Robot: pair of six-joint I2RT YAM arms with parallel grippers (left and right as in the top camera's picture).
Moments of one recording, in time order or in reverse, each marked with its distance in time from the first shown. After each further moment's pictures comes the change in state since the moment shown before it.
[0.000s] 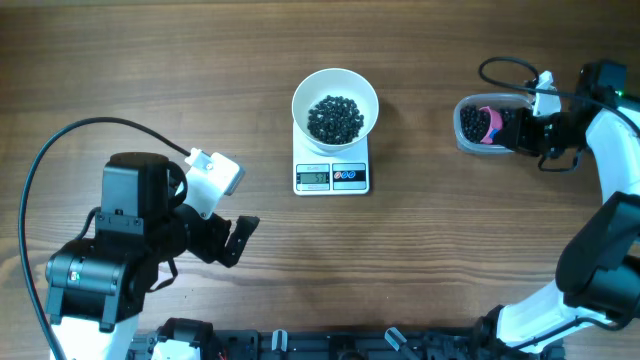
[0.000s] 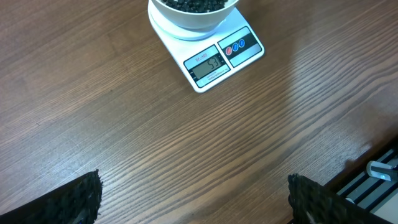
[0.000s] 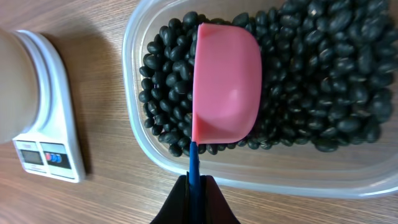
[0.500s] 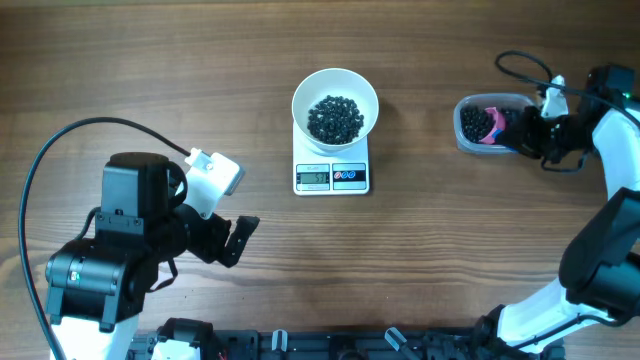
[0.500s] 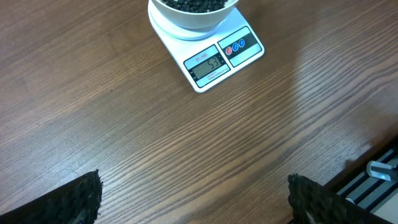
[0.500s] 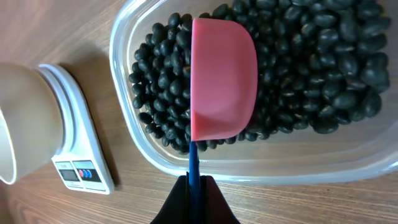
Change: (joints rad) left arm 0.000 0.000 0.000 0.000 0.000 0.000; right arm -0.041 0.016 0.001 -0.003 -0.054 0.150
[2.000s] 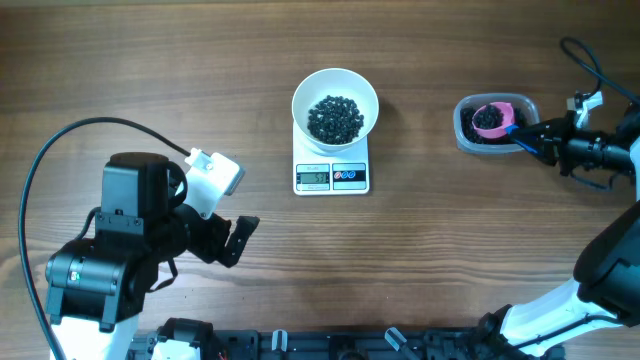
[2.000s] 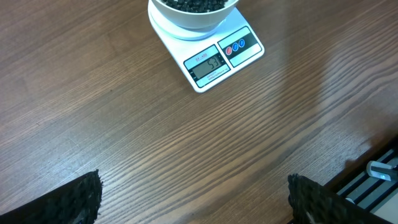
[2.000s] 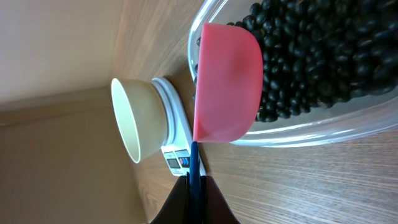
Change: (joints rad) left arm 0.000 0.000 0.000 0.000 0.000 0.000; right arm -0.188 0.018 -0.010 -0.116 -0.426 0.004
